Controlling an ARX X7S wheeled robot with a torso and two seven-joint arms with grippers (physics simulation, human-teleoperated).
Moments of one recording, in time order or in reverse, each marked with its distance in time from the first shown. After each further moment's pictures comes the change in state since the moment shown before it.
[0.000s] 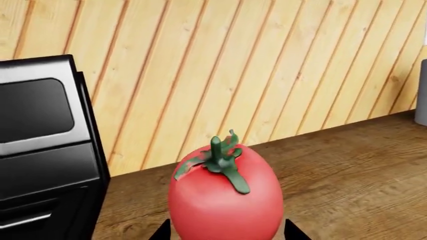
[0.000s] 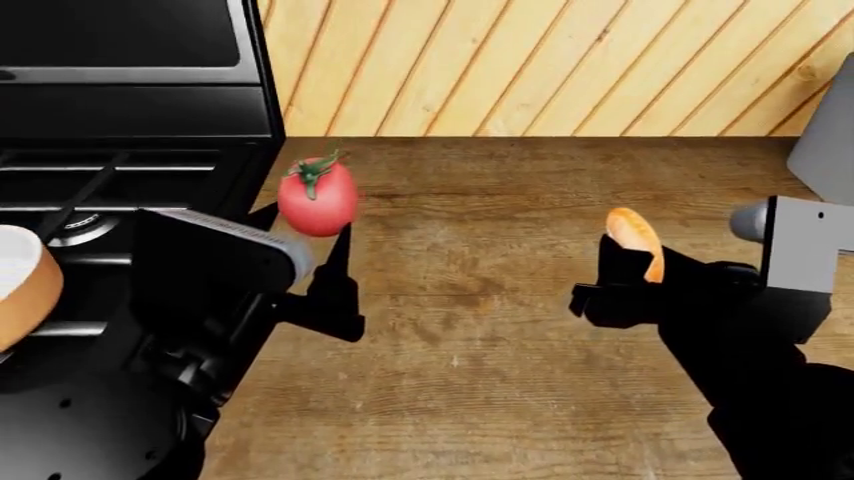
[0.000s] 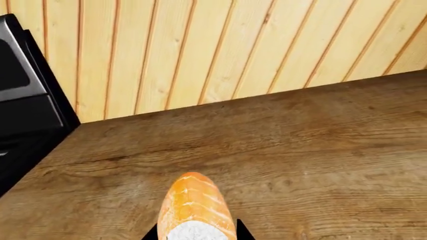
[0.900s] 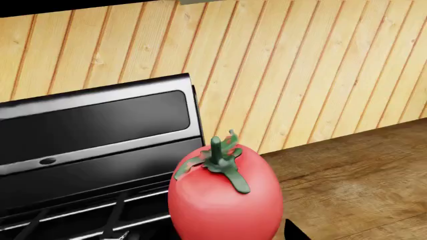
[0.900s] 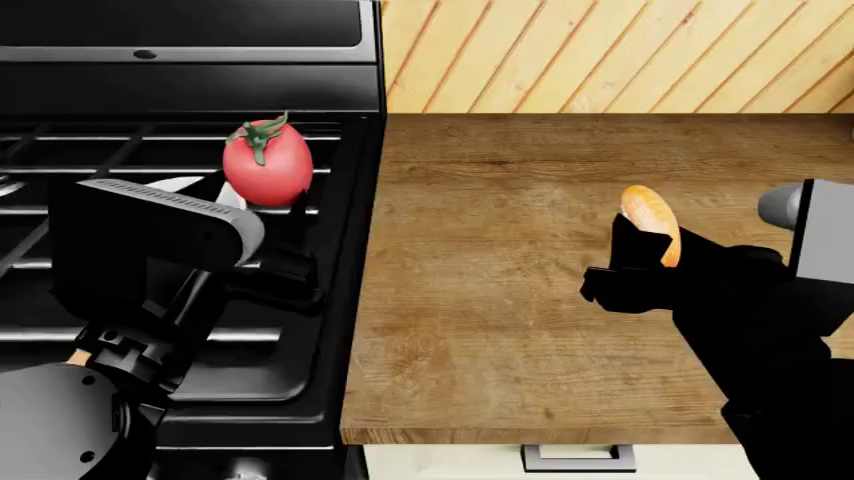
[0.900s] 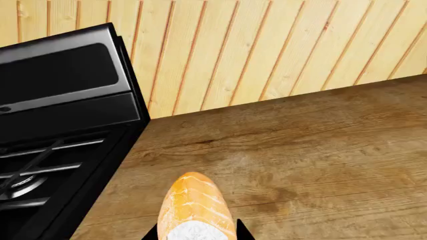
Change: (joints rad) left arm -0.084 -0.104 -0.046 0.080 -0.030 -0.073 -0.042; right arm 0.021 0.014 0.025 -0.034 0.003 -0.019 0.021
